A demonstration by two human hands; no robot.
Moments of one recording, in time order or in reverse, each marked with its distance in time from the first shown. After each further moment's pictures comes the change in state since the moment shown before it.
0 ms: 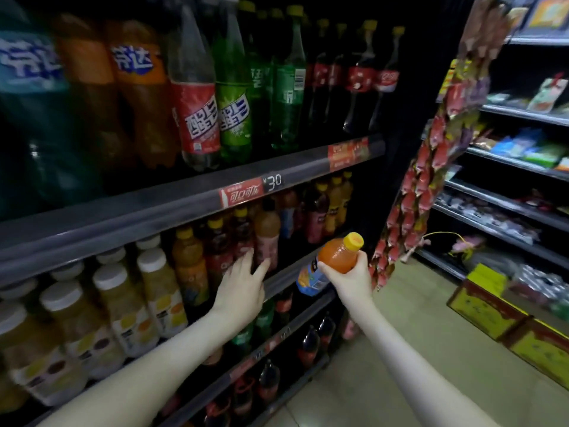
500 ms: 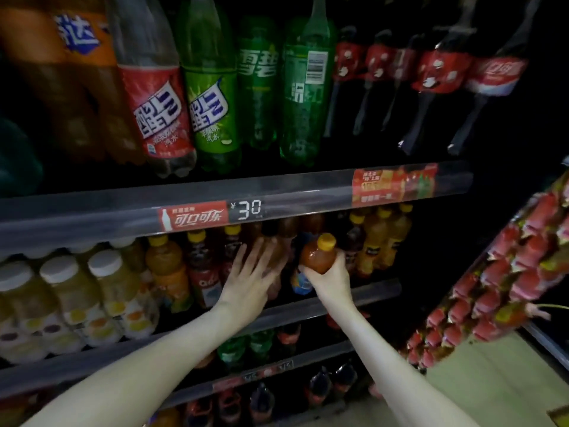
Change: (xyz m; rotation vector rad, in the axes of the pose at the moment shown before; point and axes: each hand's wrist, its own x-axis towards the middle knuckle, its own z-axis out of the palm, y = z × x) left_hand 0.128 0.020 0.061 0.390 0.191 -0.077; right_hand 0.184 0.026 0.059 -0.051 -0.459 -0.056
